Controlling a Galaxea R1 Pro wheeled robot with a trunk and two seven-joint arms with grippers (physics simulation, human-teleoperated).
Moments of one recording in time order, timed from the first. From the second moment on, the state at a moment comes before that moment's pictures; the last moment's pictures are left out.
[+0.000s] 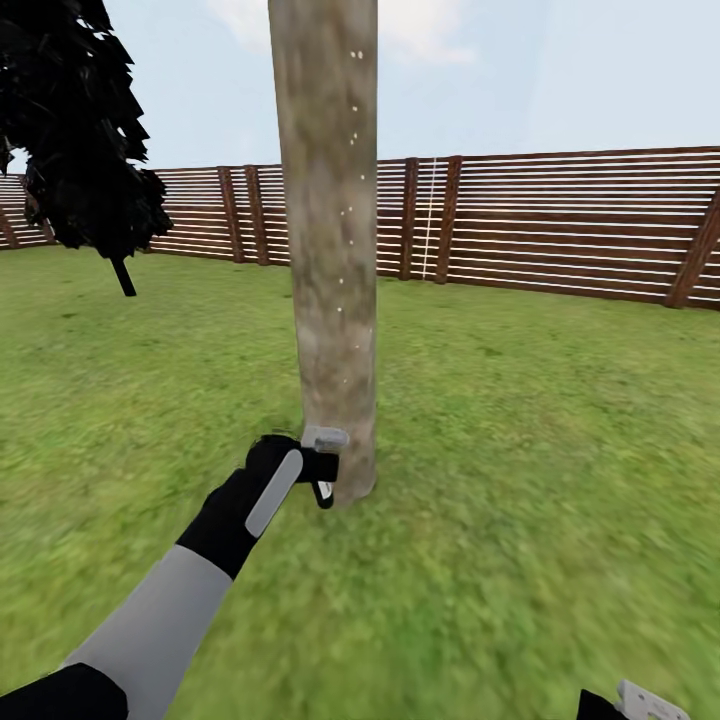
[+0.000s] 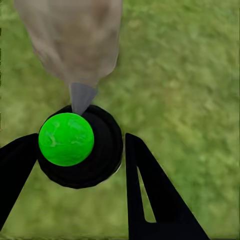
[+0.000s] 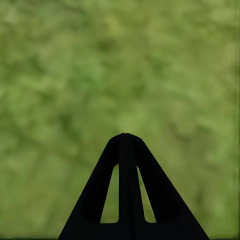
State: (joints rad) left arm -0.83 -0.09 -0.37 -1.07 0.51 0.96 0.31; right arm -0.01 -0.06 -0.35 -1.06 -0.21 0.22 -0.06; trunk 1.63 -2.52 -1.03
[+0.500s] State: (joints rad) left arm -0.79 -0.03 -0.37 -1.07 0.51 0.91 0.18; right arm 0.00 -0.06 -0.35 -1.06 -0.21 0.22 -0.05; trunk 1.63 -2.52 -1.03
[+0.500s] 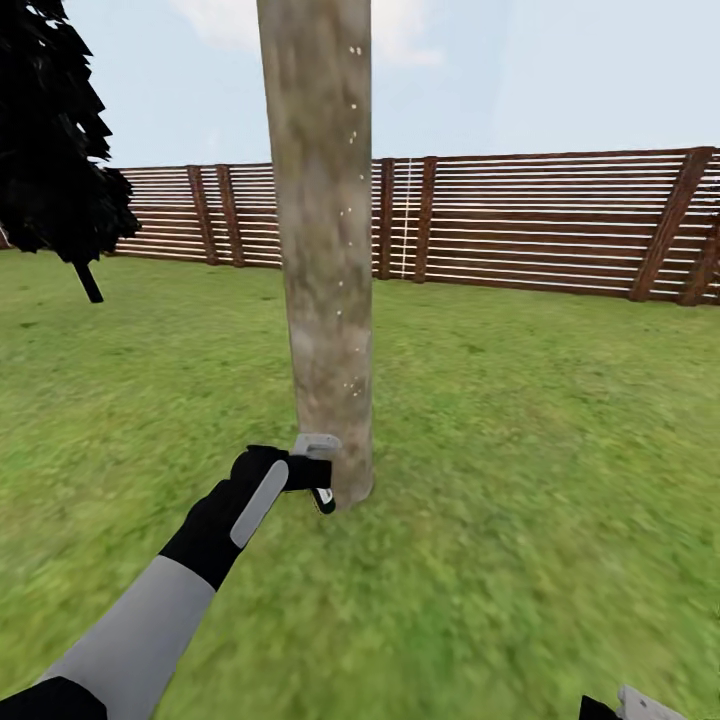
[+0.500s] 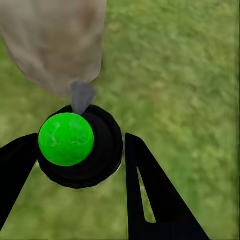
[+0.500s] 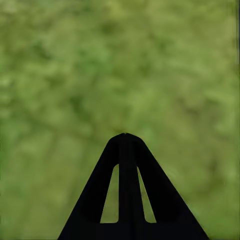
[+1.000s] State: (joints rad) left arm -0.79 -0.02 -0.38 -1.07 0.51 0.90 0.13; right arm 0.00 -0.06 -0.35 -1.06 -0.21 0.22 -0.05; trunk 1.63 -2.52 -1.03
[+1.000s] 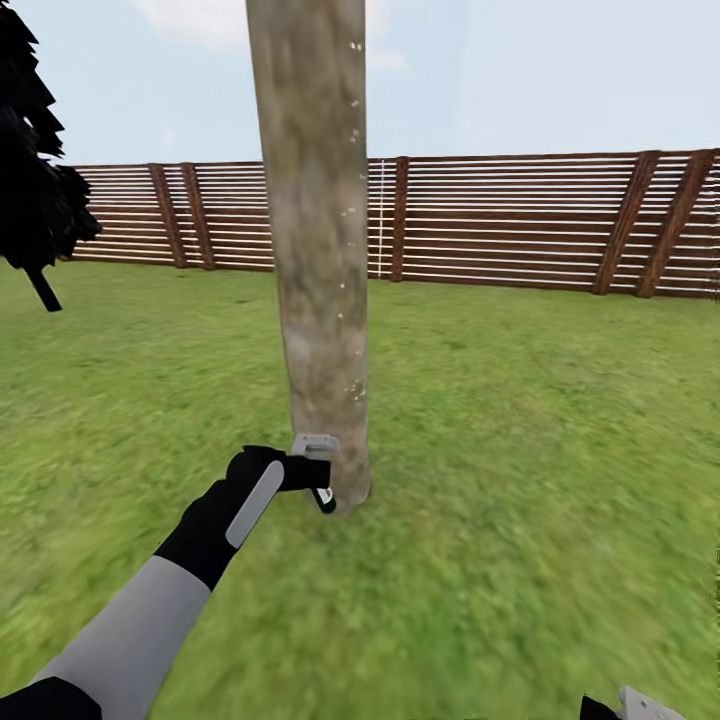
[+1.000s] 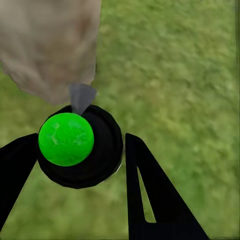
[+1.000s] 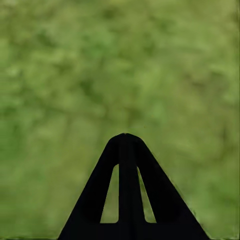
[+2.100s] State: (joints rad) left arm -0.73 0.06 -0.38 -1.07 0.51 0.89 0.09; right arm 0.00 -0.06 -0.35 -1.06 -0.21 0.22 -0.05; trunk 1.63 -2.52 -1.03
